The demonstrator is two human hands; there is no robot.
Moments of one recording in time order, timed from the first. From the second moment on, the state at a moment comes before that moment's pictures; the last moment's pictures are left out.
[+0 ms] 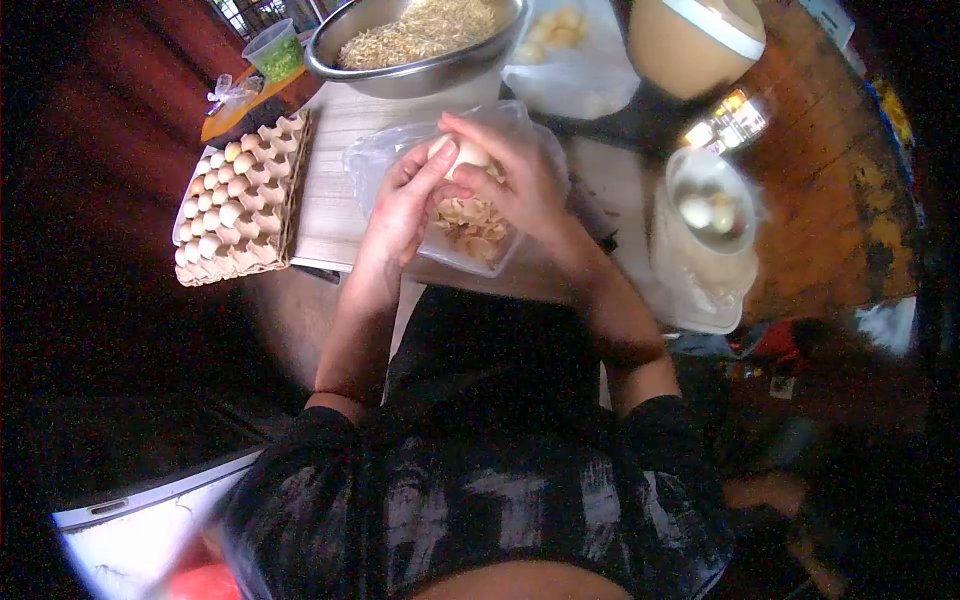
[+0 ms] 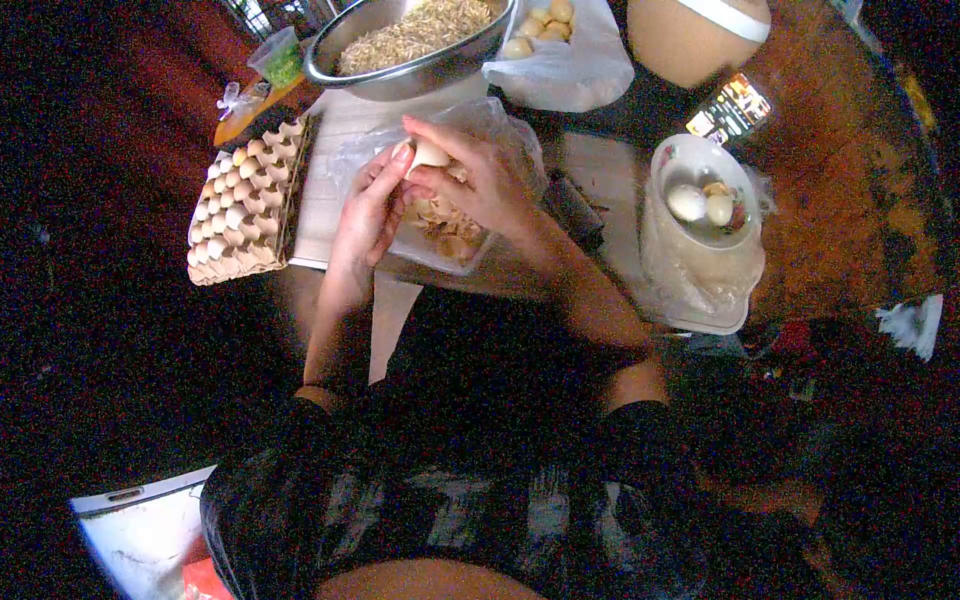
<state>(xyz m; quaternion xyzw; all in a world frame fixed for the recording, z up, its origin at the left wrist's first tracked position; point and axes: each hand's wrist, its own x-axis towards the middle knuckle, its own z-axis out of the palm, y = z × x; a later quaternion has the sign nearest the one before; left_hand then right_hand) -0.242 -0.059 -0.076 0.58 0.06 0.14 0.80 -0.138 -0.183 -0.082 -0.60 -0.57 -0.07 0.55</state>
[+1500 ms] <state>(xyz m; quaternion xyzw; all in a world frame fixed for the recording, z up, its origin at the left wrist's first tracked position) -0.229 -0.047 -0.081 0.49 0.12 0.23 0.83 -0.145 -0.169 -0.097 -0.58 -0.55 -0.12 0.59</state>
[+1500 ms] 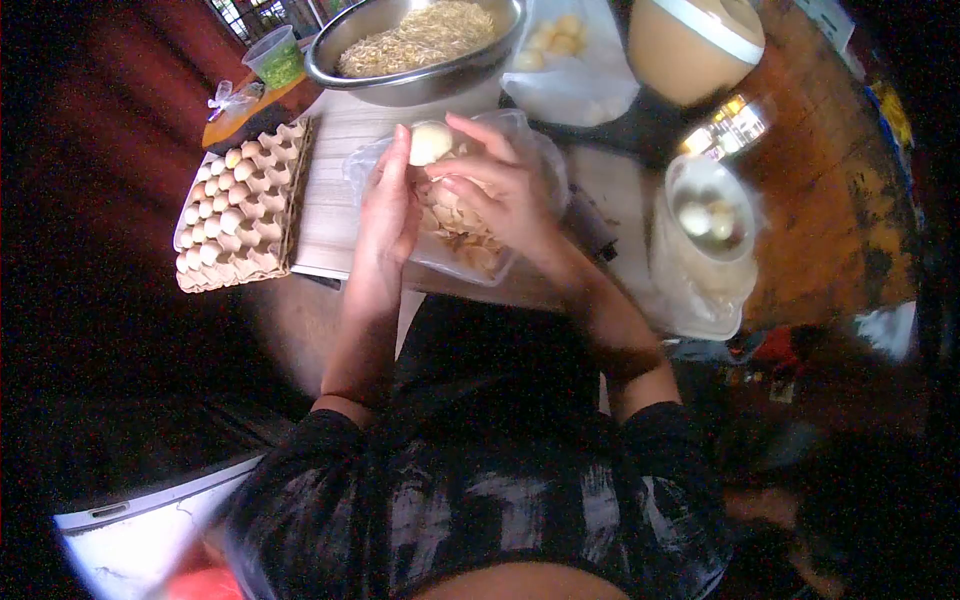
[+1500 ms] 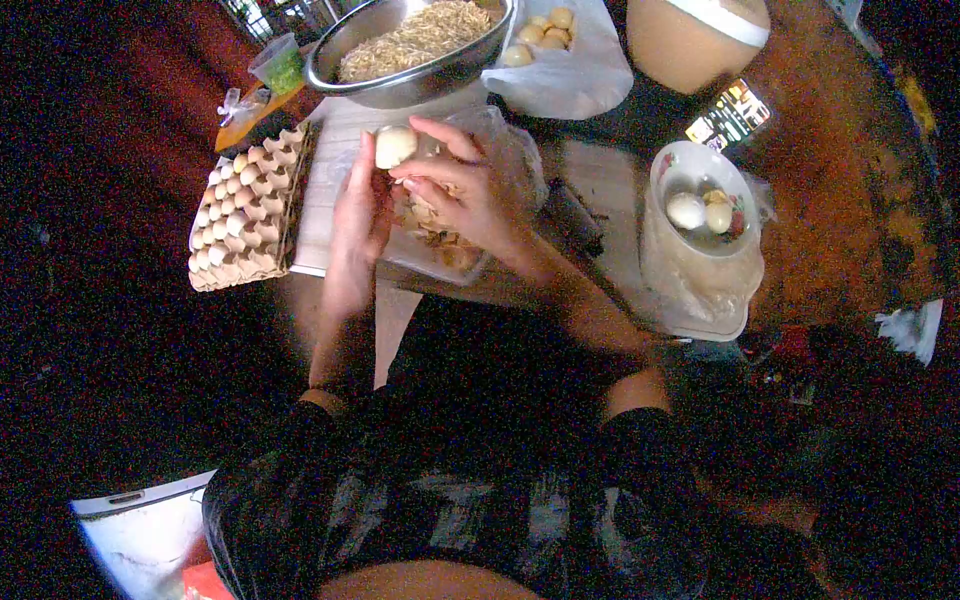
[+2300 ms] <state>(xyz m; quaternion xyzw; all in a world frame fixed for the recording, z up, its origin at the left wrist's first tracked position) -0.238 -0.074 -0.086 0.57 0.07 0.21 0.79 -0.141 -0.176 -0.100 -0.62 -0.44 -0.12 0.64</state>
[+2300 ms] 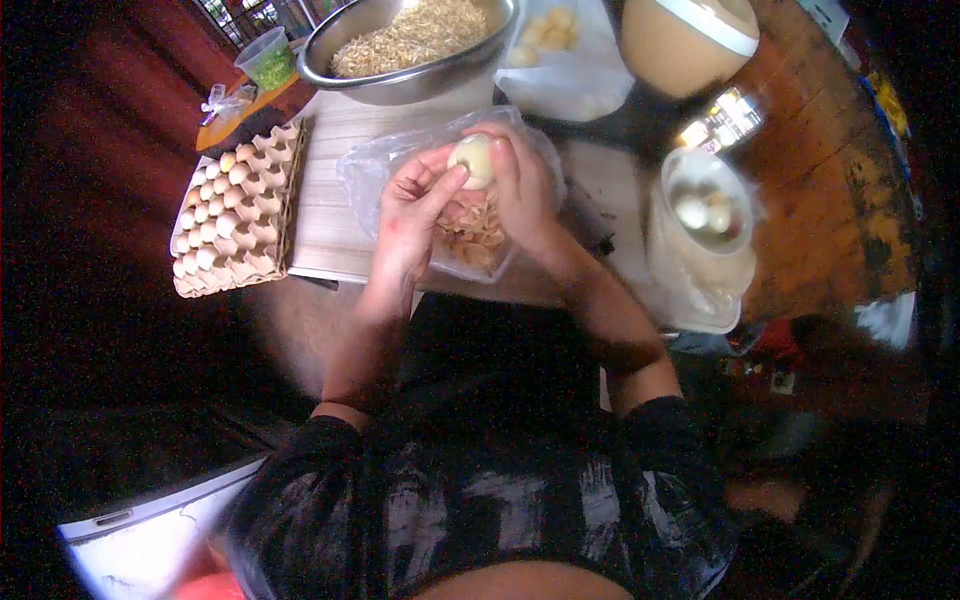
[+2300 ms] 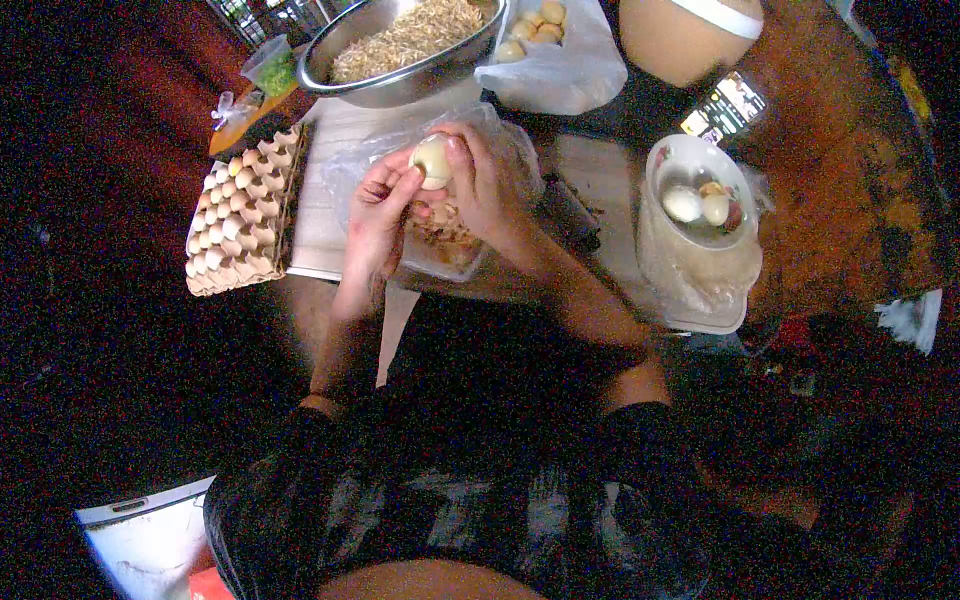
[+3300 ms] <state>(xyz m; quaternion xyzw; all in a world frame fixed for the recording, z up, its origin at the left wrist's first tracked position) -0.237 -0.056 -0.101 0.48 0.04 0.11 0.87 -0.129 -0.168 -0.118 -0.66 -0.31 -0.03 0.68</state>
